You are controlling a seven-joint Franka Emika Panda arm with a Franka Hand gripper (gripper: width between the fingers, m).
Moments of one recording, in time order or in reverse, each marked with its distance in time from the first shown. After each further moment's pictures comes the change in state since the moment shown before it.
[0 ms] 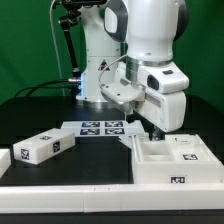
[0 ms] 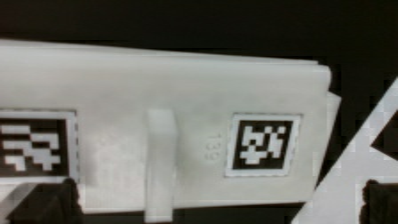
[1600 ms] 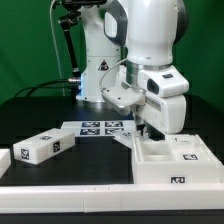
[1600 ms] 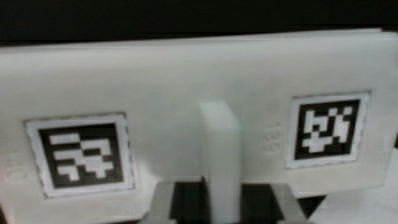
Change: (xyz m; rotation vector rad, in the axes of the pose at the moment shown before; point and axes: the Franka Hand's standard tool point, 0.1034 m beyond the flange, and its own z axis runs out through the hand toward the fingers) arm 0.003 0.001 0.001 -0.011 0.005 0.108
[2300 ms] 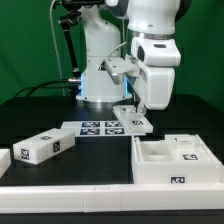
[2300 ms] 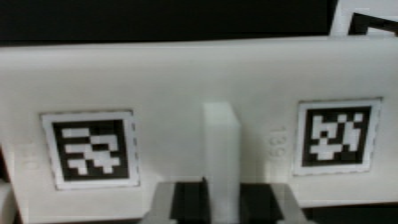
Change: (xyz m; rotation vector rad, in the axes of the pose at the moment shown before) arm -0.011 -0.002 -0.047 -0.004 -0.058 0.230
